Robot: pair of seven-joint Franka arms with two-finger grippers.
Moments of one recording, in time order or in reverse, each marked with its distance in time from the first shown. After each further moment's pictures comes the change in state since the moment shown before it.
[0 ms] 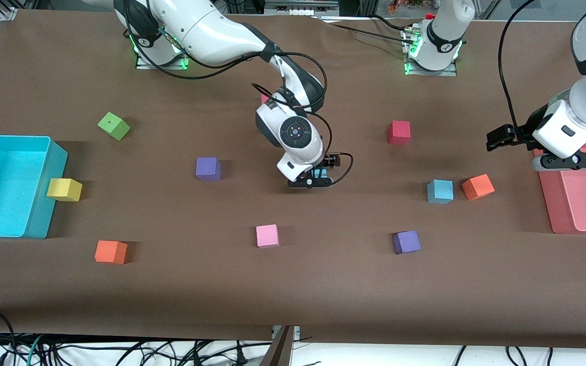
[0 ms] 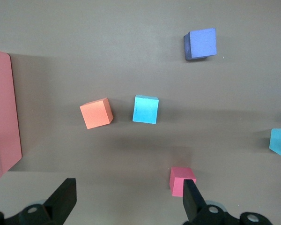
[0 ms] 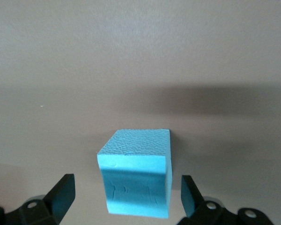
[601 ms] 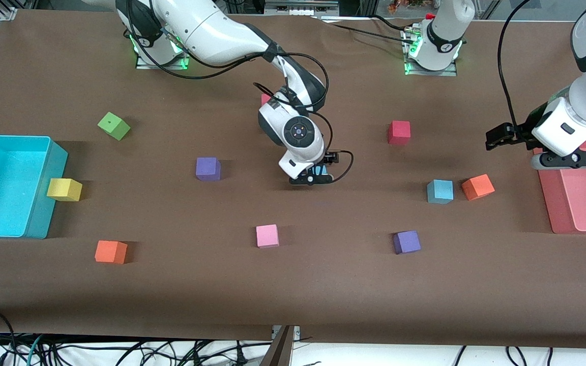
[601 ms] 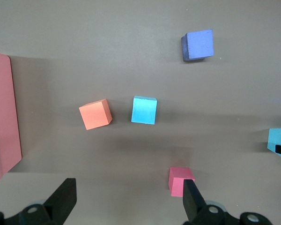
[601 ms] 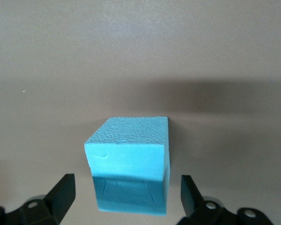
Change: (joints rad) left arm 0.000 -0.002 -0.003 0.009 0.000 -0.009 0.000; right arm 0.020 0.015 0.002 -0.036 0.000 0.021 0.009
